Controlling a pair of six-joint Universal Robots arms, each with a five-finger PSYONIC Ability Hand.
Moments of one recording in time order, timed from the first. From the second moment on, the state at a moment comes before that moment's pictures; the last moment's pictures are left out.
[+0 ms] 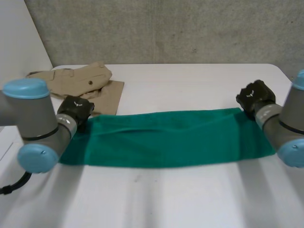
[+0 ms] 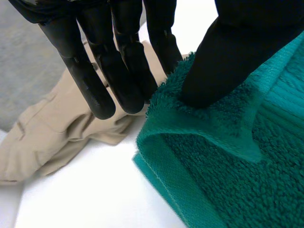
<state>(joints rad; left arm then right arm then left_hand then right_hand) 4.41 -2.18 -1.38 3.21 -1.61 3.70 1.79 -1.00 1.37 -0.13 1.52 2.13 1.14 1.20 1.19 1.20 0.97 0.99 1.18 1.18 1.19 1.00</state>
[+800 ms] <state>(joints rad) 4.33 -2.12 -1.35 3.30 -1.73 3.69 1.82 -0.93 1.09 -0.16 1.60 2.44 0.20 0.21 0.22 0.21 0.05 0.20 0.22 0.22 0.24 0.07</state>
